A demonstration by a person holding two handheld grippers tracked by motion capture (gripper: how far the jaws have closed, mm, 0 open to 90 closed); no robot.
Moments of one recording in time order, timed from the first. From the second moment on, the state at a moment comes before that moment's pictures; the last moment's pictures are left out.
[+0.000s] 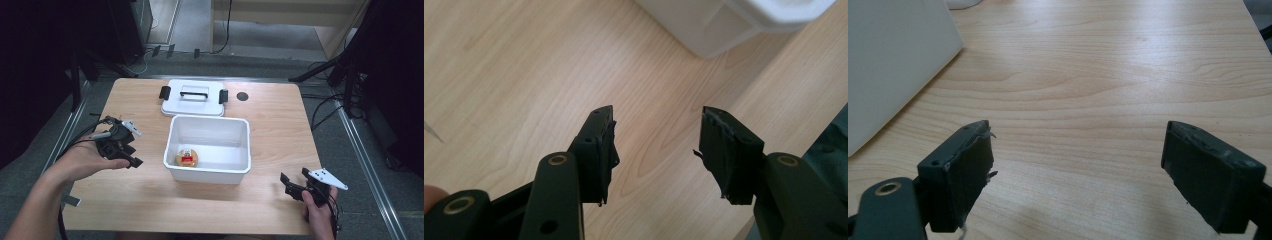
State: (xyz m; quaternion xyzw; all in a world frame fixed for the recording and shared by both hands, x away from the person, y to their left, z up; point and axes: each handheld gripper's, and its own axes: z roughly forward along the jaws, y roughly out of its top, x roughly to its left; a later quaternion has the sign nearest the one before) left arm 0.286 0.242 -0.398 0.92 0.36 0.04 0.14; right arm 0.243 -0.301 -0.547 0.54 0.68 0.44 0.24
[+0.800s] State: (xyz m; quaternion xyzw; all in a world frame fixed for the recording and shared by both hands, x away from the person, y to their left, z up) left arm 0.251 0.302 -0.479 0.88 0.45 0.02 0.15; right arm 0.243 -0.302 -0.547 0.54 0.68 0.44 0.24
